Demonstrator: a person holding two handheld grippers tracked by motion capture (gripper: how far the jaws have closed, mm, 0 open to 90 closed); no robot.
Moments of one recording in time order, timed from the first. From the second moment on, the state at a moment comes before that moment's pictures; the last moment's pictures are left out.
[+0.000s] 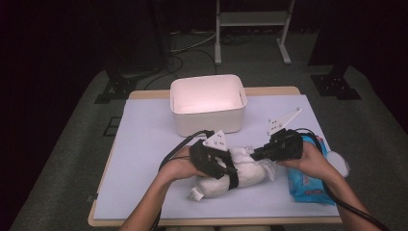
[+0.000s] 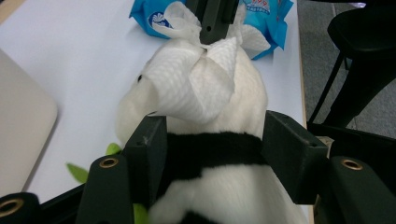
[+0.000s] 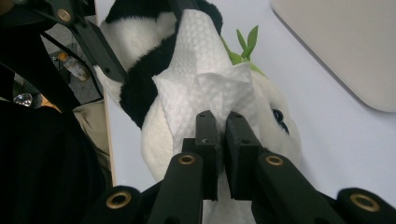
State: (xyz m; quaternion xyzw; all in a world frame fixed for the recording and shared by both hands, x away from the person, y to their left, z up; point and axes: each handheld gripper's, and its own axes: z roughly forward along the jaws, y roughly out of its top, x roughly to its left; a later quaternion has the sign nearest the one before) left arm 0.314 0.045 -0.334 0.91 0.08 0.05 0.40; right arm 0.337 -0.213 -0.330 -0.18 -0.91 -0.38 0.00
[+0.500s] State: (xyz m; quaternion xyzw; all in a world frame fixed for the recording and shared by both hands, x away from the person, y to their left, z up) left arm 0.305 0.086 -0.331 0.90 0.10 0.06 0.41; right arm 0.345 -0.222 -0.338 -0.20 -0.90 -0.39 0.01
